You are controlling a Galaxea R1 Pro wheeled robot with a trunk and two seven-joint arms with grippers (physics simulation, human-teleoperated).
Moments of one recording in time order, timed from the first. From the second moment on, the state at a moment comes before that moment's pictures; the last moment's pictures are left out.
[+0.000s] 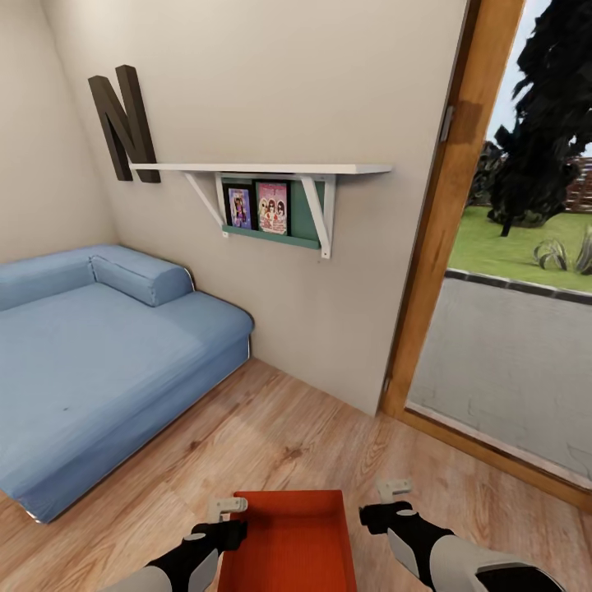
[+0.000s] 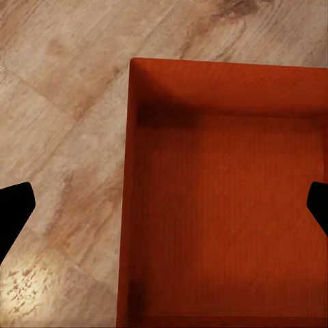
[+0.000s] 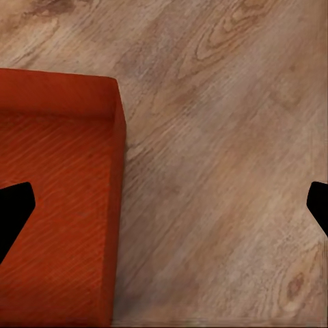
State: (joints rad) left arm -0.61 -0.11 0.05 -0.07 0.01 -0.03 0.09; right arm -0.71 0.05 0.08 0.02 0.02 -0.01 -0.08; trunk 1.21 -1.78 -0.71
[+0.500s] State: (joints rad) left arm -0.61 -0.11 0.05 -0.19 0.01 0.20 0.10; right arm -0.72 0.08 0.08 -0.11 0.02 0.30 -0.12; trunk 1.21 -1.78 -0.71
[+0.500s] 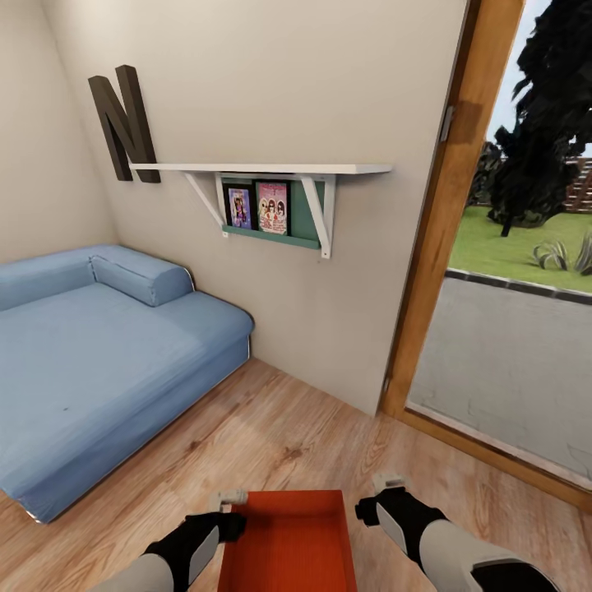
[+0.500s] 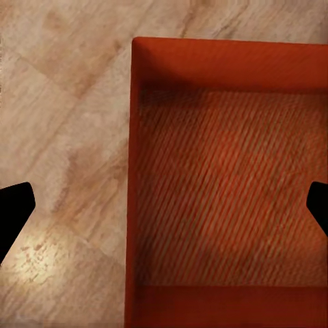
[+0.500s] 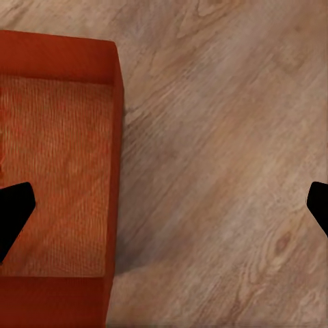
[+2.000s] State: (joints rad) left arm -0.61 -0.11 0.05 -0.24 0.01 0.20 0.10; right arm -0.72 0.08 0.08 -0.13 0.02 0.27 -0.11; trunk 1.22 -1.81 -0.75
